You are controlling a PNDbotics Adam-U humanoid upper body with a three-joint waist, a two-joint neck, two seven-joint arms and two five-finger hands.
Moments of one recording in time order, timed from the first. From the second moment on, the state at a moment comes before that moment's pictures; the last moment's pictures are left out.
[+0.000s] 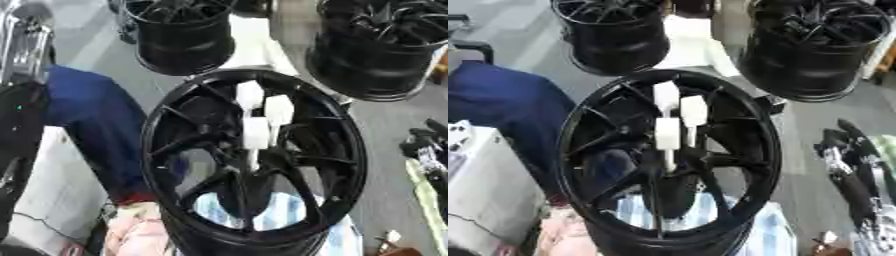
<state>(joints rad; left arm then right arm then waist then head) -0.67 0.43 -0.06 -1.88 0.47 0.04 0.03 0.00 -0.31 0.04 -1.72 -0.10 -0.16 -0.15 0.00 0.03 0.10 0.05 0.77</state>
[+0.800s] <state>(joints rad) -0.28 0.32 0.15 -1.70 0.27 0.09 -0.21 -0.05 -0.61 0.11 -1.97 0.00 -0.15 -0.02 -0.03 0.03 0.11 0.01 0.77</state>
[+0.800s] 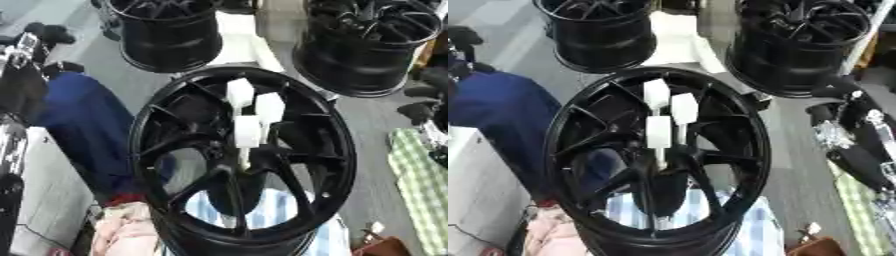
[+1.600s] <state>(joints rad) -0.07 0.23 0.20 -1.80 0.16 0.10 -0.44 -0.42 -0.95 0.49 -1.98 0.13 -0.12 0.22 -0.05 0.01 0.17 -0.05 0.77</state>
